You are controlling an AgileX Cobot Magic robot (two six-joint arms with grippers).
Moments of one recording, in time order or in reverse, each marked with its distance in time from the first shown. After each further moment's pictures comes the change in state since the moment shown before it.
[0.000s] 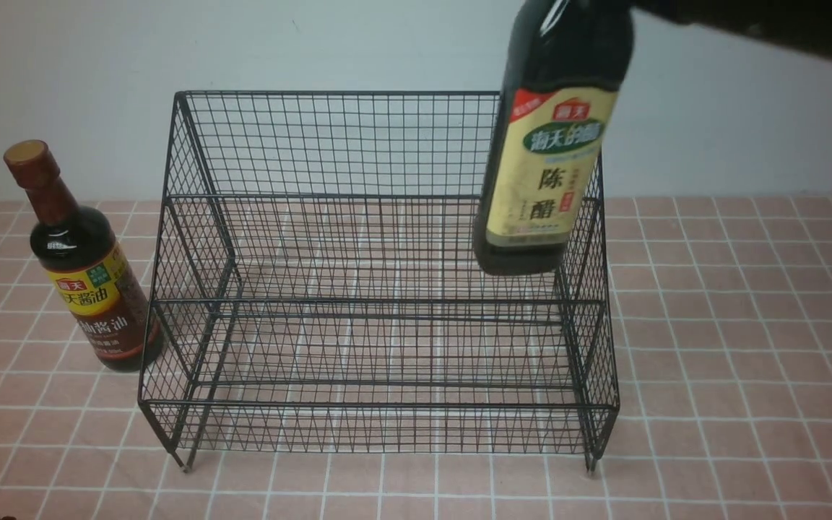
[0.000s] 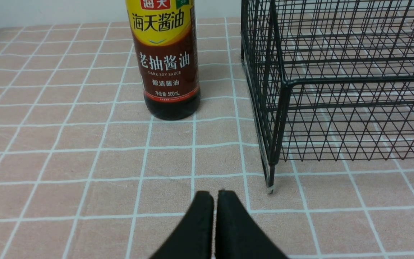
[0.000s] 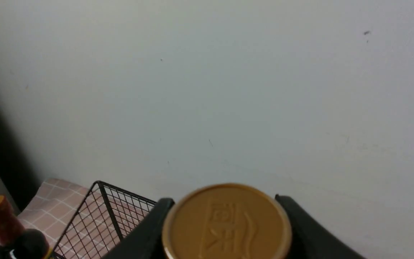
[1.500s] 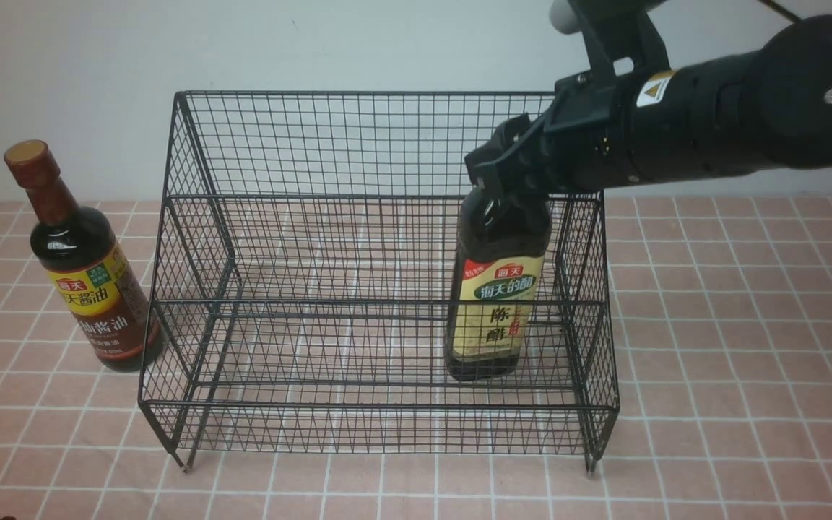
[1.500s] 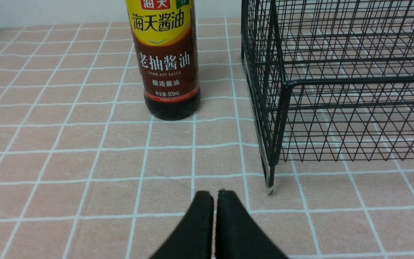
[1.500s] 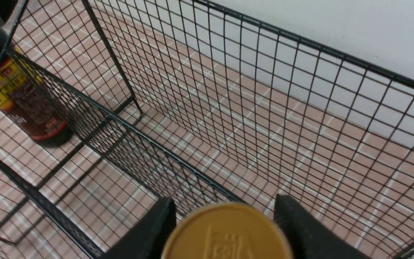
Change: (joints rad) right arm 0.000 0.181 -0.008 -0.035 0.282 -0.031; left arm 0.000 0.000 0.000 0.000 0.000 0.000
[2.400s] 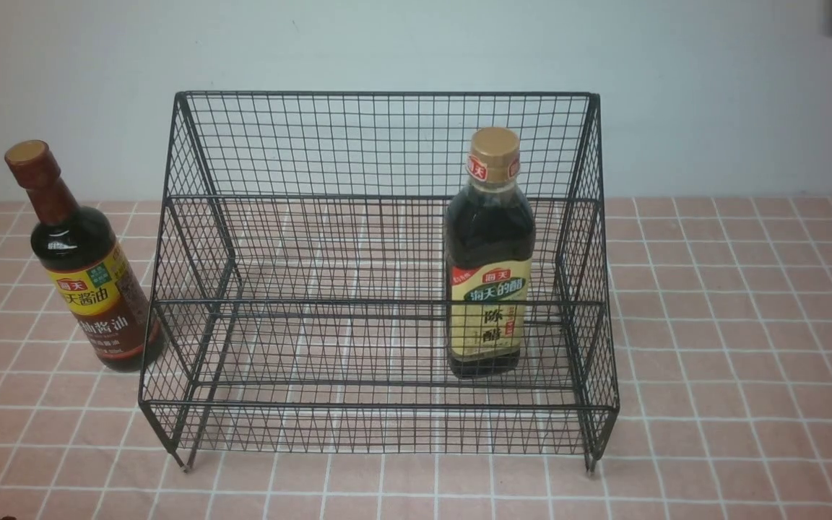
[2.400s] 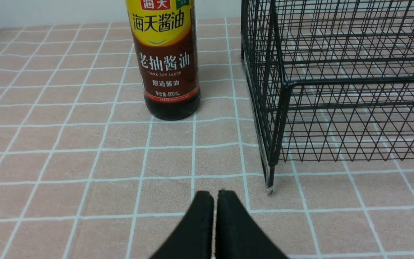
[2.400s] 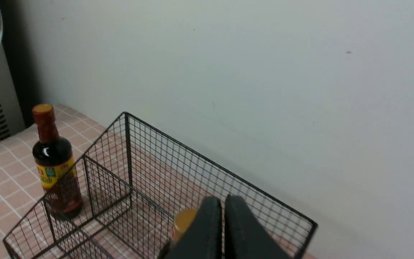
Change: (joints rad) right arm 0.000 -0.609 -0.011 -0.317 0.251 0.154; left arm 0.000 0.000 0.000 0.000 0.000 0.000
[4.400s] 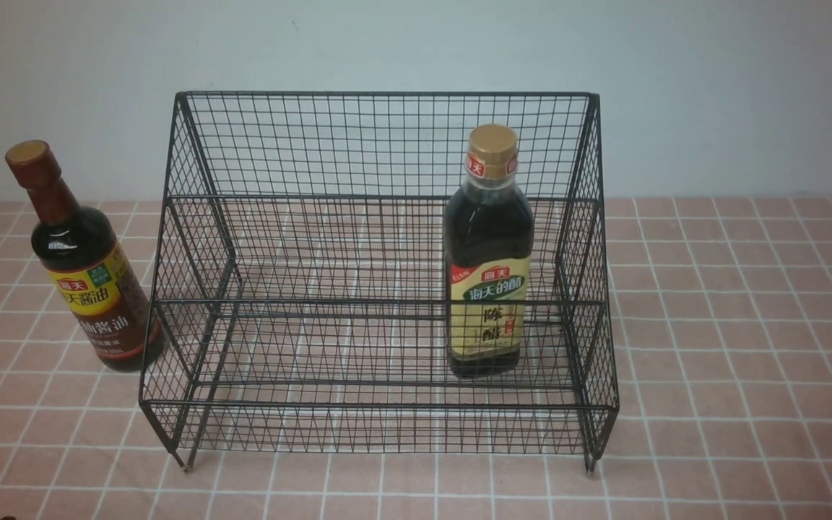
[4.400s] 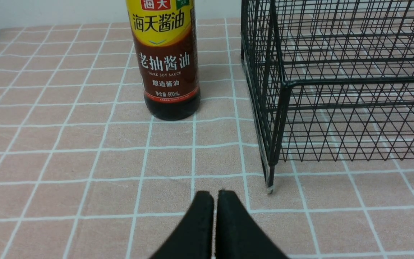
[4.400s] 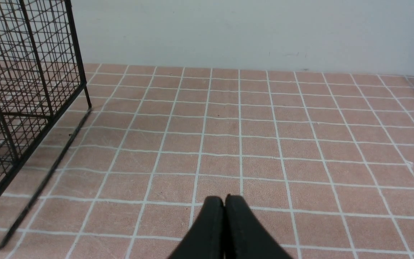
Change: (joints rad) right arm -0.481 -0.968 1.338 -0.259 -0.353 0.328; left arm 0.000 0.000 0.000 0.000 -0.001 0.000
